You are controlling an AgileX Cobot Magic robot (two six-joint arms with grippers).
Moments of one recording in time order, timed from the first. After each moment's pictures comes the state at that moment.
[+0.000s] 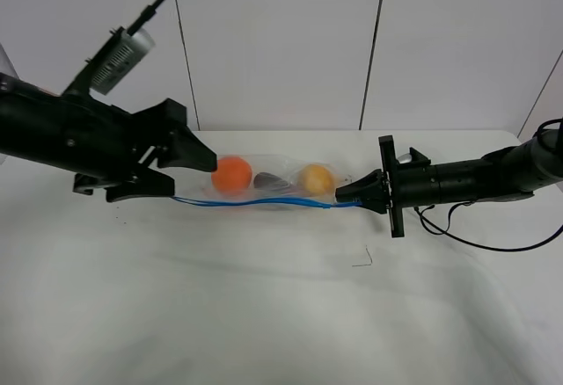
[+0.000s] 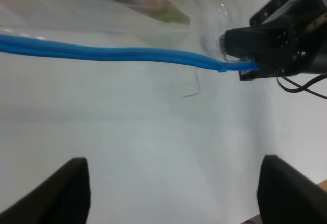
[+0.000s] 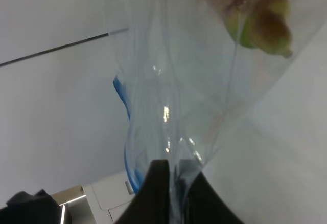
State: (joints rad) left arm -0.41 1.31 -0.88 -0.68 0.49 0.02; right arm -0.04 2.18 -1.09 1.53 1.20 -0.80
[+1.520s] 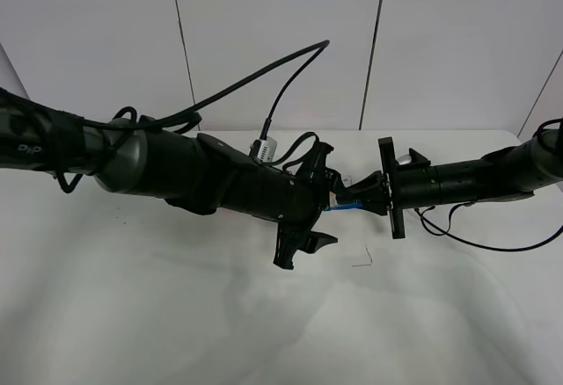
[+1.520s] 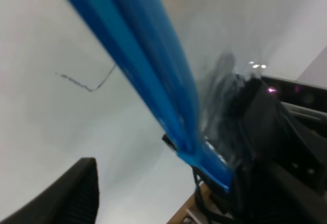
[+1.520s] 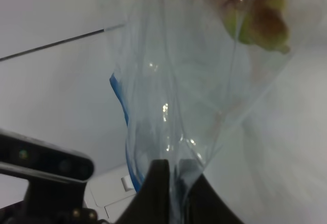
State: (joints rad) left arm -0.77 1.94 -1.14 -1.45 0.08 -0.31; right arm -0.04 2.18 -1.09 1.51 1.20 -0.80
